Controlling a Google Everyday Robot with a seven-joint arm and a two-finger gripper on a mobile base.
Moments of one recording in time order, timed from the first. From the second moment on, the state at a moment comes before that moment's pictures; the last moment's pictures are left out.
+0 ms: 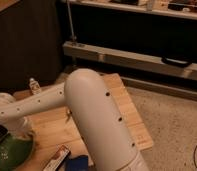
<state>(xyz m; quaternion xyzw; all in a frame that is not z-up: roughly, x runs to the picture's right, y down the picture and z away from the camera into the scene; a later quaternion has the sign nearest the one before) -0.369 0.222 0.747 -0.19 -0.29 -0.84 0.42</state>
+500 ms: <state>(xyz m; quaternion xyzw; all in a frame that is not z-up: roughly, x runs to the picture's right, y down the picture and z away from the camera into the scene) -0.362 0.154 0.797 -0.19 -0.29 -0.81 0.47</state>
